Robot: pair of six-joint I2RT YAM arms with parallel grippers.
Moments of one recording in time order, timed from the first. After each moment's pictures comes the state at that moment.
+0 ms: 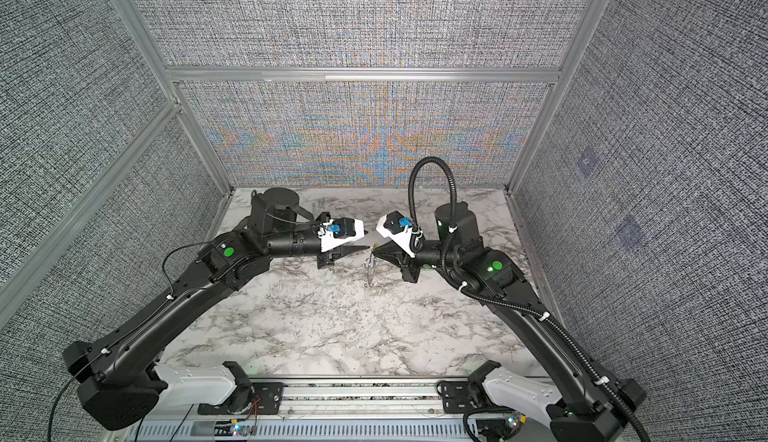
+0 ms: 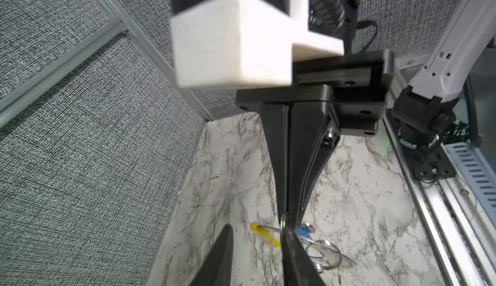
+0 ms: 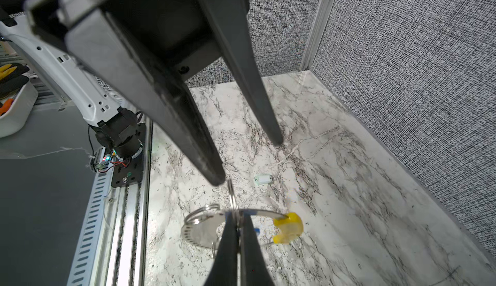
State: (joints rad) left arm -0.82 1.30 1.48 -0.60 0.45 0.68; right arm 0.58 1.10 1.24 -0.58 -0.63 -0.34
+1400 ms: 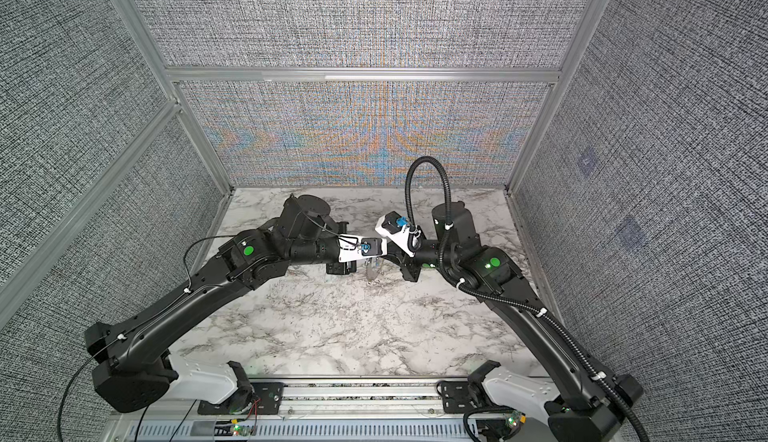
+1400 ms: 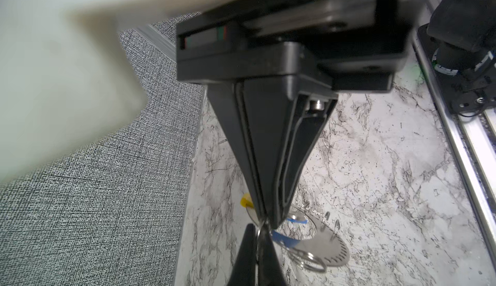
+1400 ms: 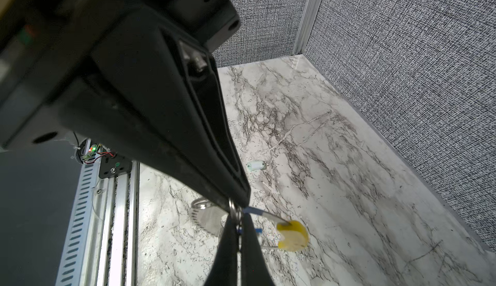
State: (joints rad) left arm -0.94 1.39 1.59 -0.76 0.19 0.81; right arm 0.58 1.11 1.24 -0.62 -0.58 -0.36
